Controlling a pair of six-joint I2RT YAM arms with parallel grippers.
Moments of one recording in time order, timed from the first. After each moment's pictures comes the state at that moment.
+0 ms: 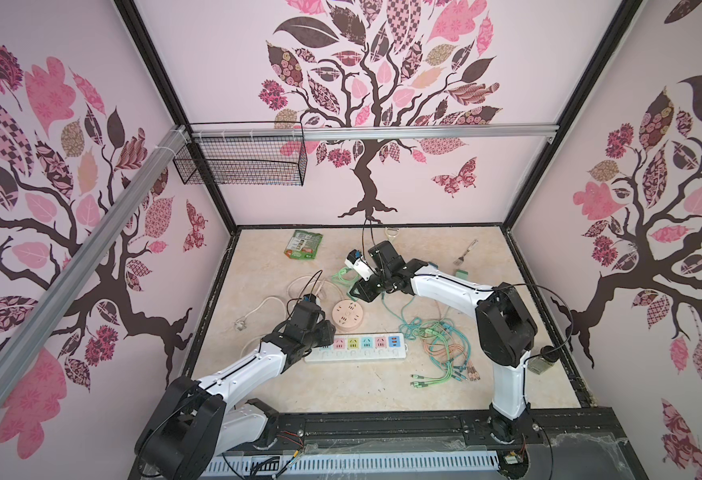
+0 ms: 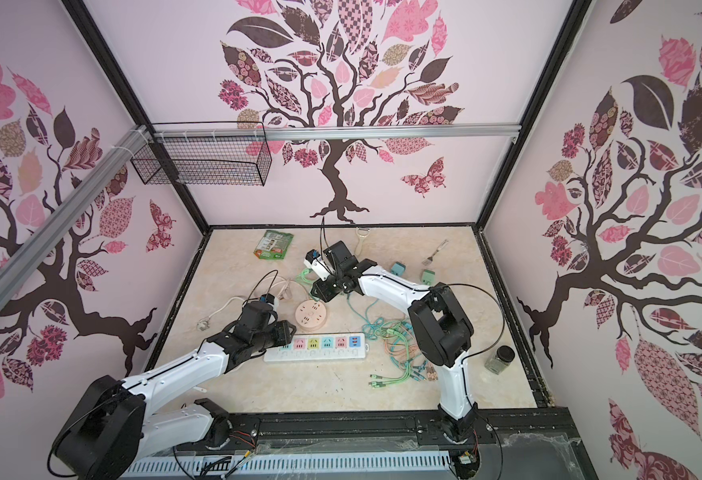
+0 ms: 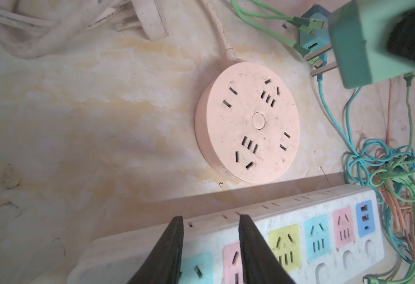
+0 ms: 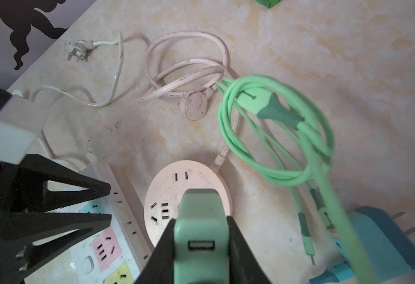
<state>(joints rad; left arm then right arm) -0.50 1.21 0.50 -0.15 0.05 -0.58 0.69 1.97 1.52 -0.40 -0.35 -0.02</state>
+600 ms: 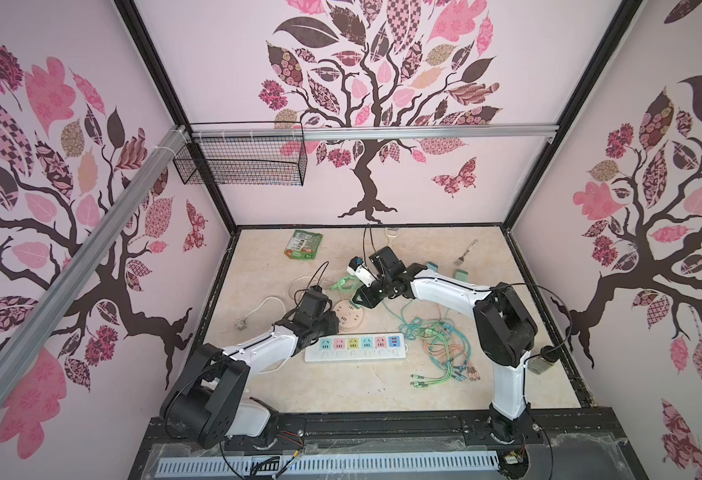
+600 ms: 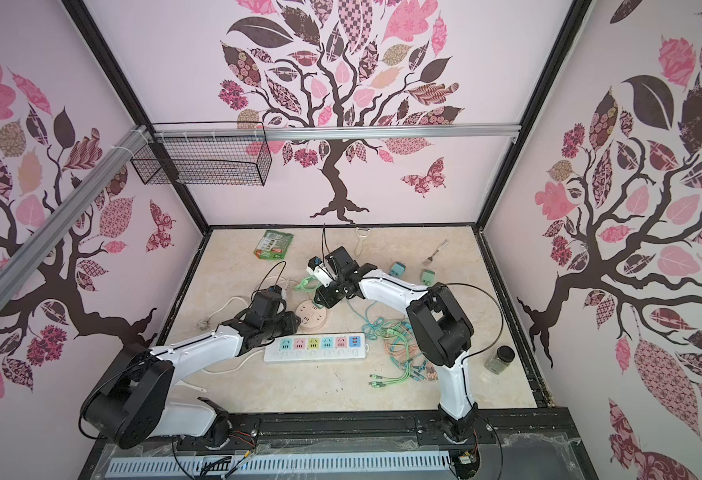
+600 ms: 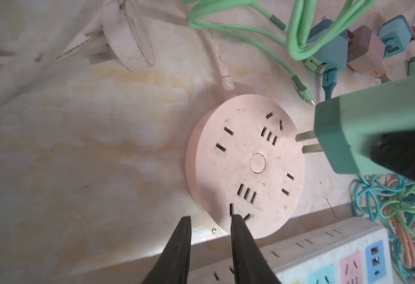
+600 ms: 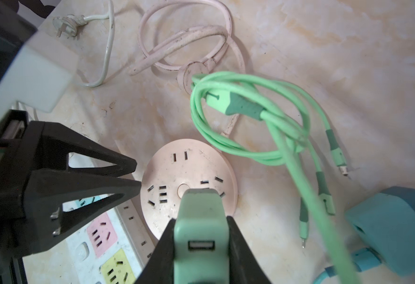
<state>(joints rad) -0.48 1.41 0.60 -0.08 0.06 -0.58 0.69 1.97 1.46 -0.40 -0.36 -0.02</state>
